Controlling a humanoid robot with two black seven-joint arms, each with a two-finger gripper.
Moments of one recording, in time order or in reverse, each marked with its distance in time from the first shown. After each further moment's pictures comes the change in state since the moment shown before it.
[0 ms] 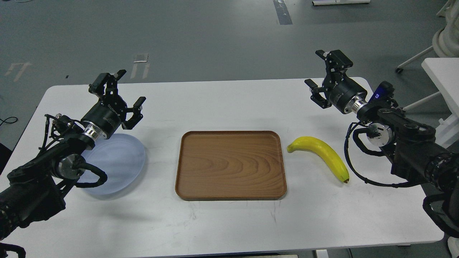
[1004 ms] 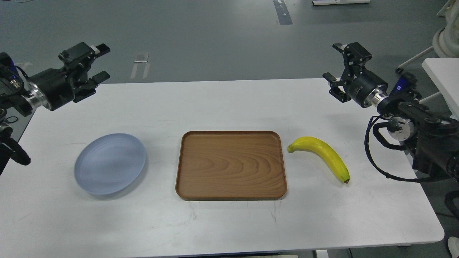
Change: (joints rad) left arm -0.142 0.453 0.006 -0.374 0.869 0.000 0.000; right arm 0.024 -0.090 -0.044 0.015 -0.017 0.000 0.000
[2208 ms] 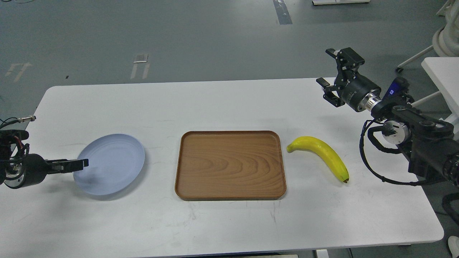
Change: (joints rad) left arm 0.162 0.015 0.276 0.225 0.531 0.184 0.000; right arm -0.009 0.006 0.000 0.029 -0.001 0.000 0.000
